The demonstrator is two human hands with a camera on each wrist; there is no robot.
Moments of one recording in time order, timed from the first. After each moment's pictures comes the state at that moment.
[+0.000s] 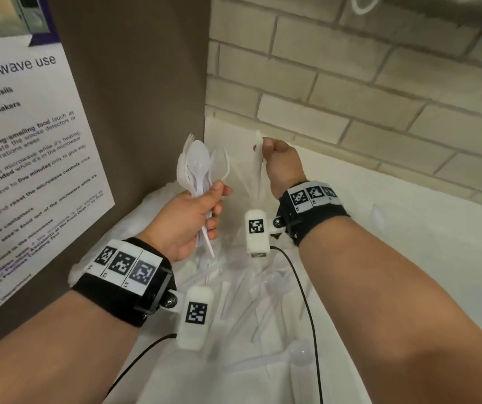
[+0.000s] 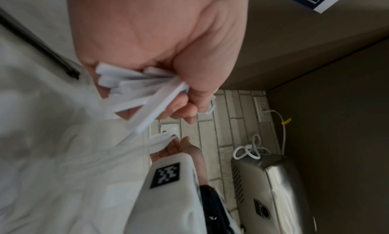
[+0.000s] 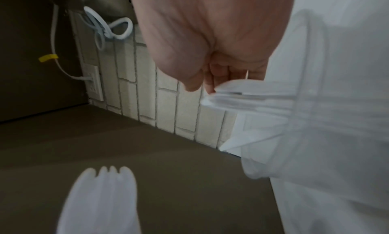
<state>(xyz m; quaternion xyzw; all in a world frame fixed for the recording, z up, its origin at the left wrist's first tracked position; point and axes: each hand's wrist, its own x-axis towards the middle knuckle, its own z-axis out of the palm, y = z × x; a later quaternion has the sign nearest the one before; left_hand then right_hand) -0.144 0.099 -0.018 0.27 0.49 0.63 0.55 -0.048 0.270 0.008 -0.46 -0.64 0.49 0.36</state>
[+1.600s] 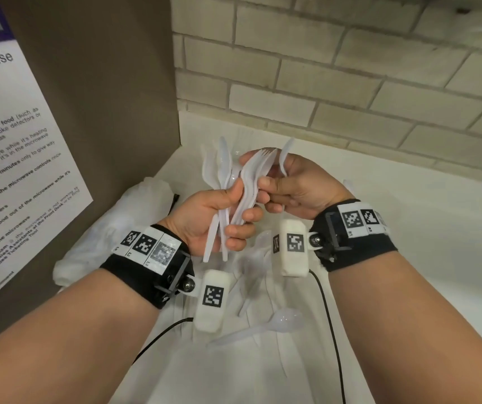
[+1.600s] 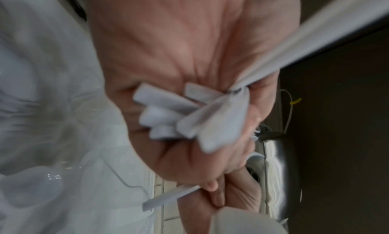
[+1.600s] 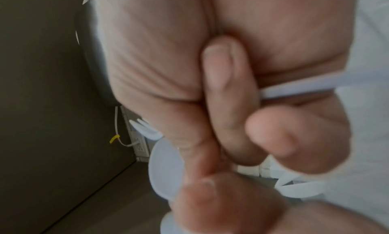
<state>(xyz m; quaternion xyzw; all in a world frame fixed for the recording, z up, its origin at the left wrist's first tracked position) -0.100 0.105 -0.010 0.33 0.19 0.43 0.82 0.062 0.196 0.041 -0.16 -0.64 0.73 0.18</state>
